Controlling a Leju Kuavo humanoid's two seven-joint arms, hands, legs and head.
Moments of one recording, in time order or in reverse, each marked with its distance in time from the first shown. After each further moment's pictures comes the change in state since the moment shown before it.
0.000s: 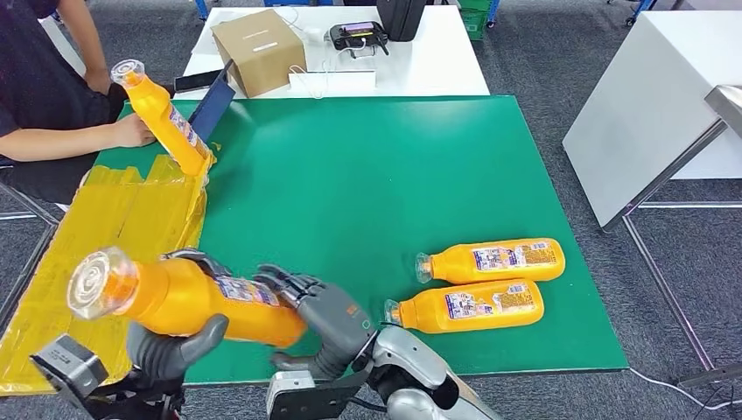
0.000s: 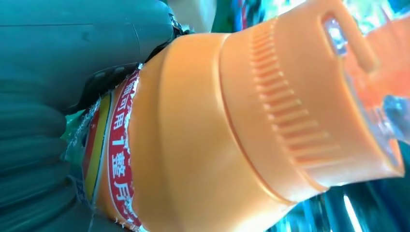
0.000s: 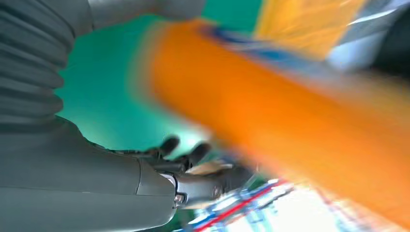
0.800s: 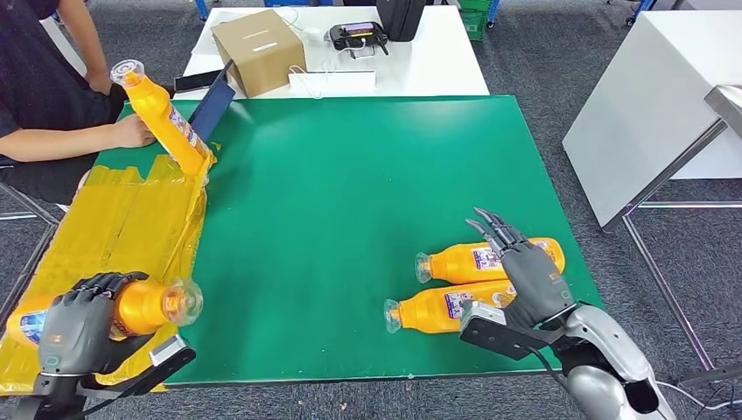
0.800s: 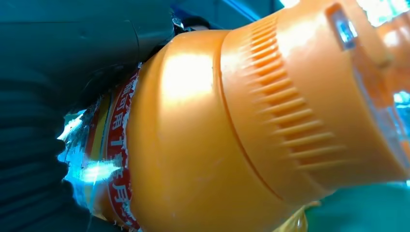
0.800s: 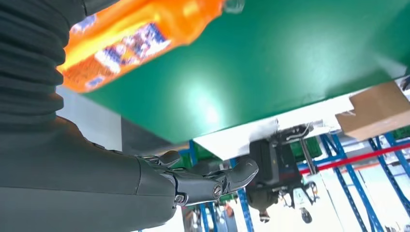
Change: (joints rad) left arm 0.026 0.269 0.273 0.154 -1.307 0.347 0.121; right arm 0.239 -0.400 -0.614 -0.348 0.067 0.180 0.000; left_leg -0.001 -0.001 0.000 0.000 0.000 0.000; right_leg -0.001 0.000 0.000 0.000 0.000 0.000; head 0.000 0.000
